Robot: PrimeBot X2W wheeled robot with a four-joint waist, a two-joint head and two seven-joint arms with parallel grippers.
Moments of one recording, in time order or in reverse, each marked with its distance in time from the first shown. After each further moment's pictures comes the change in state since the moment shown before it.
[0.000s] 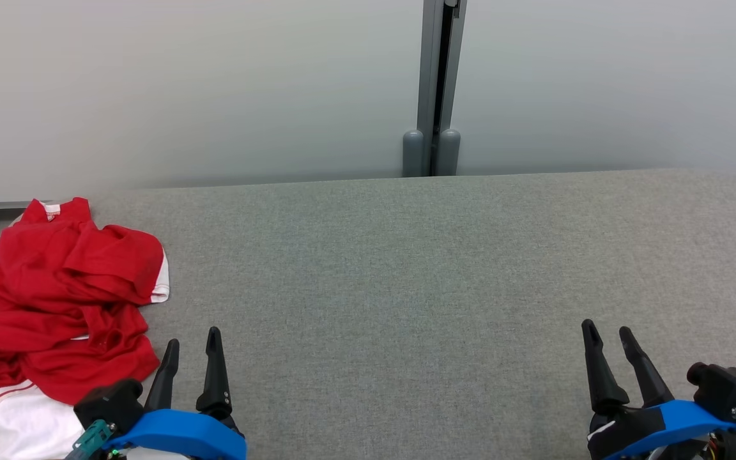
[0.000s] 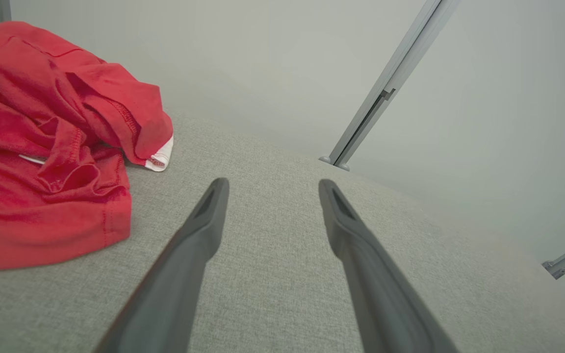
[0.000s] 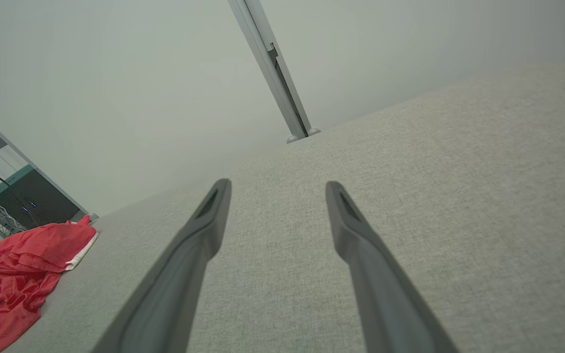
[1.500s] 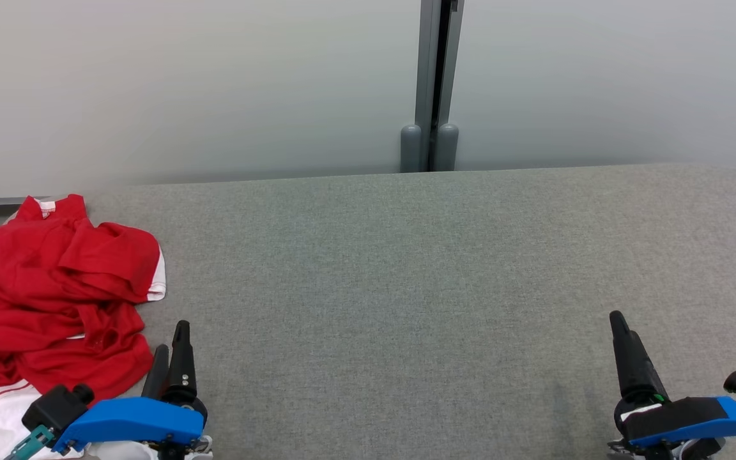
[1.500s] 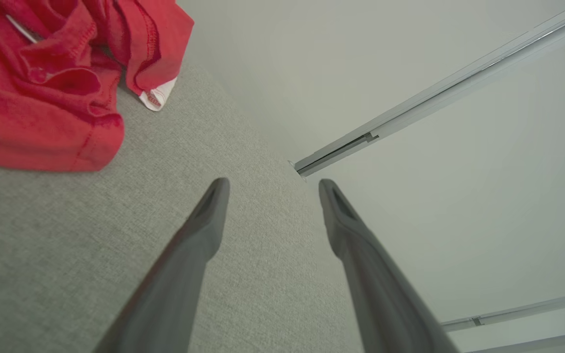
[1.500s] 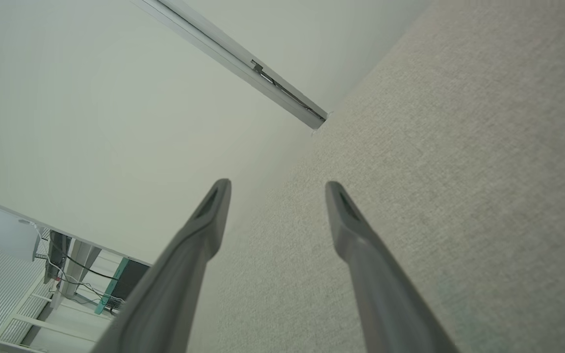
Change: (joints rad) left arm -0.009 -0.048 0.144 -0.014 -0.446 -0.068 0.133; right arm -0.010 0.002 -0.034 0.001 0.518 -0.001 0.077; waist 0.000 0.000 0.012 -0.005
